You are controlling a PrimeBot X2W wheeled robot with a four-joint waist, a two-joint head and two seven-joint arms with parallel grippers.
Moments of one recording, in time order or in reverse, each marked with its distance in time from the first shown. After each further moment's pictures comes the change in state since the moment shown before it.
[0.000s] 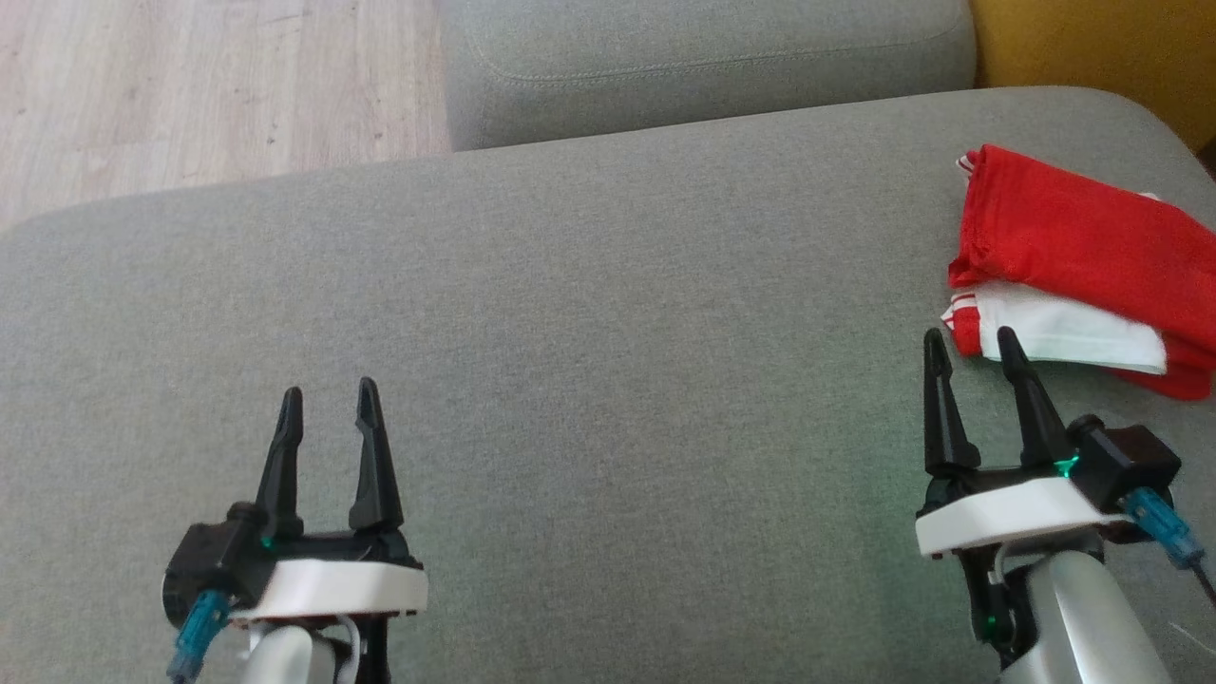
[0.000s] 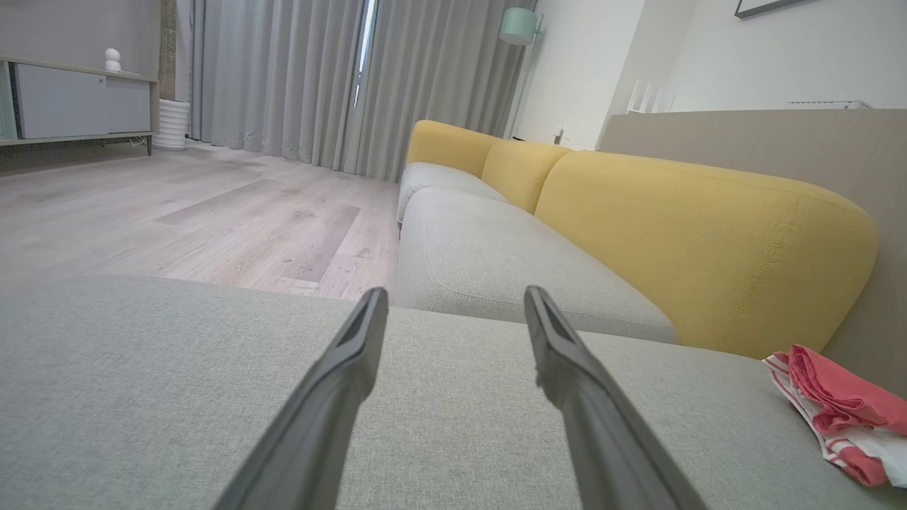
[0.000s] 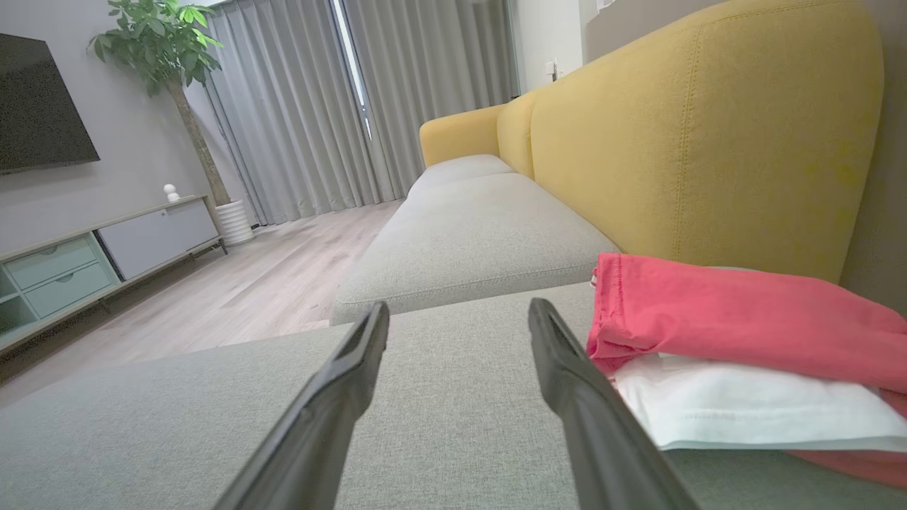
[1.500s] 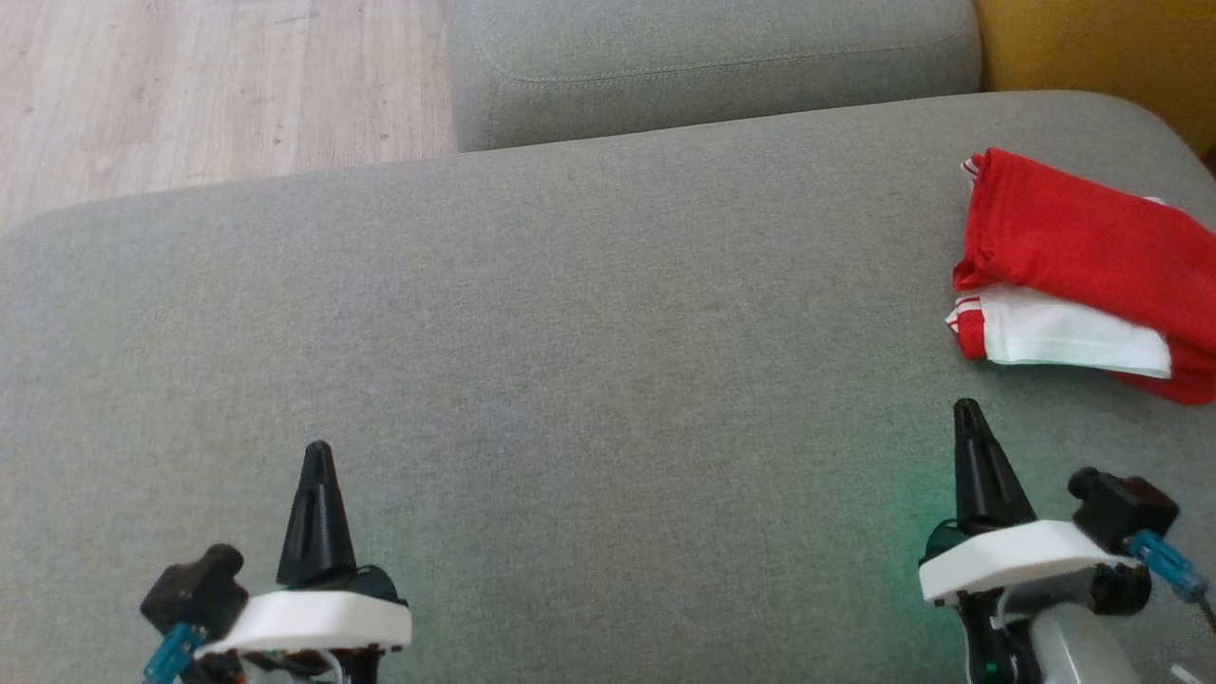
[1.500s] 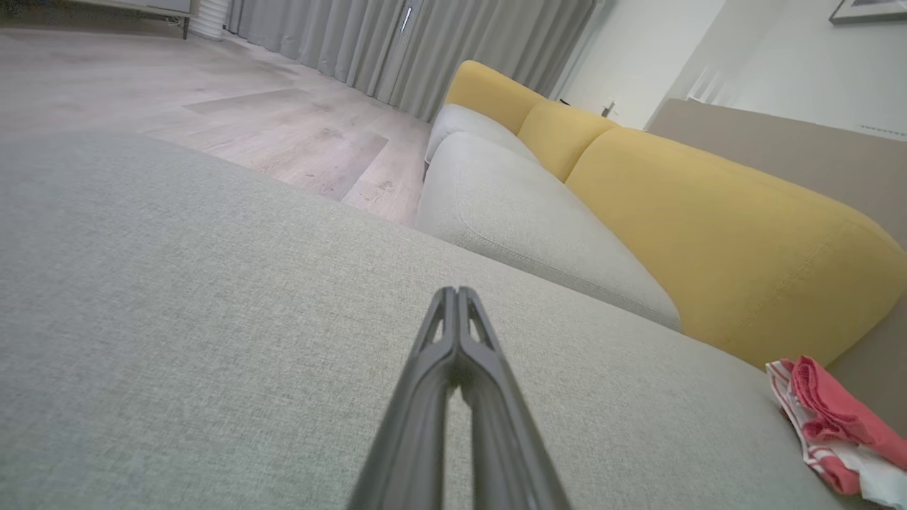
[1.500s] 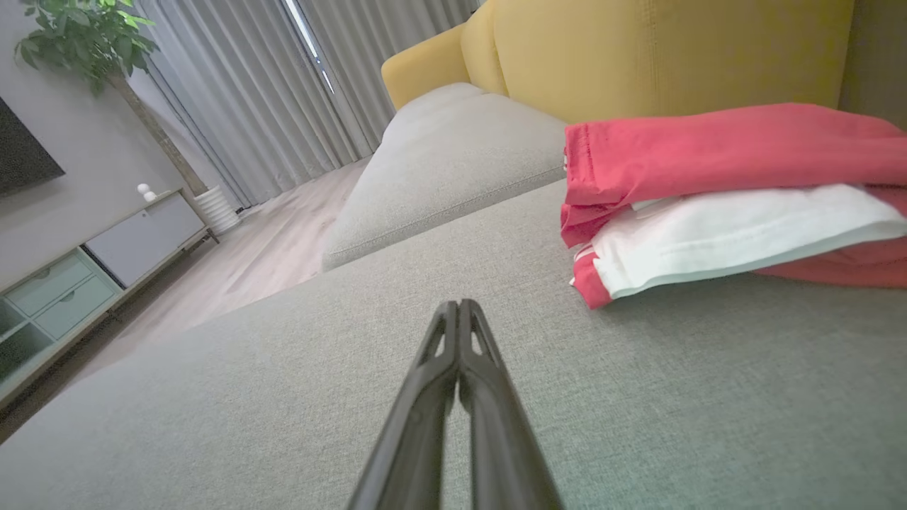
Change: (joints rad) left arm 0.054 -0.001 0.020 0.055 -0.195 -0.022 0.046; right arm 0.059 0.003 0.005 0.083 0.169 0.000 0.044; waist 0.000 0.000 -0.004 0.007
